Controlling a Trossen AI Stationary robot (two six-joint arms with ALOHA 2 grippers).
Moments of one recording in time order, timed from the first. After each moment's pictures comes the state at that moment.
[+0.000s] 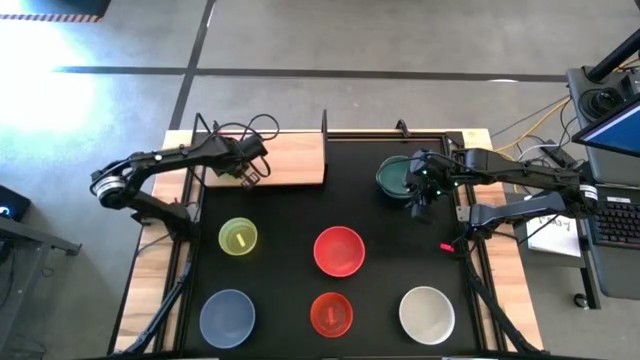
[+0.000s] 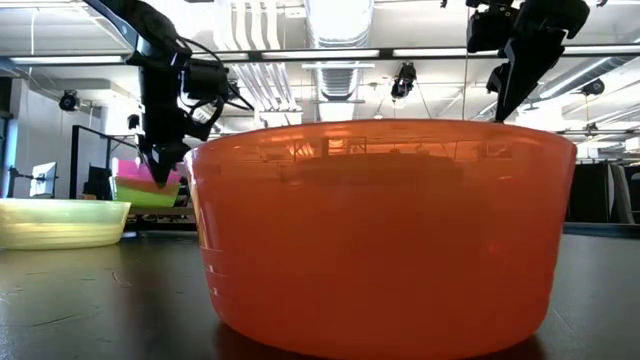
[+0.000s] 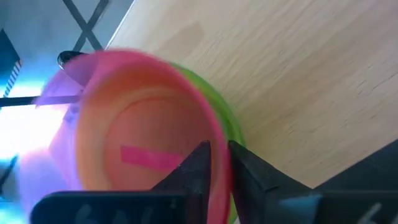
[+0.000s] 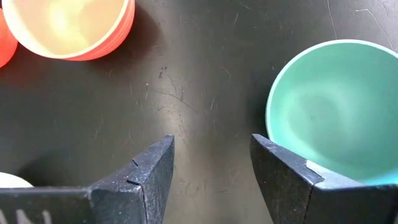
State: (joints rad) left arm 0.59 1.39 0.90 -0.91 -0.51 -0.15; right arm -0.26 1.05 1.00 -1.06 -0.13 0.03
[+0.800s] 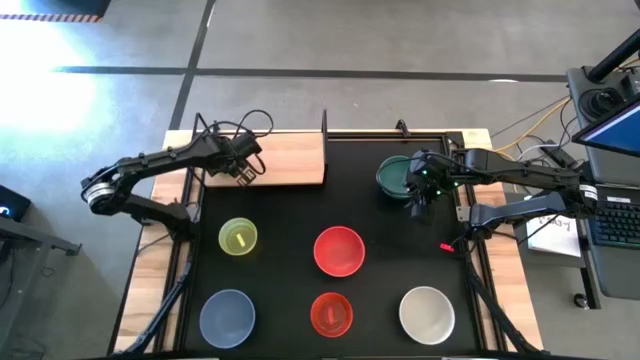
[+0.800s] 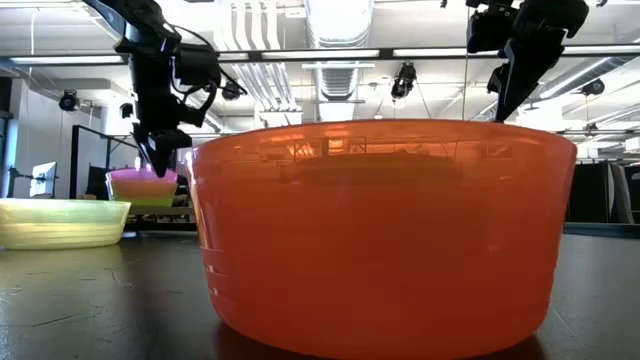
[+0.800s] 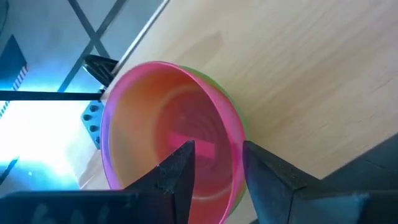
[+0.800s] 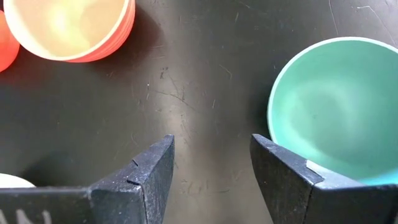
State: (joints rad) left arm 0.59 1.29 0.90 -0.93 -0.53 -0.15; right arm -0.26 1.05 1.00 -1.06 -0.14 0.04
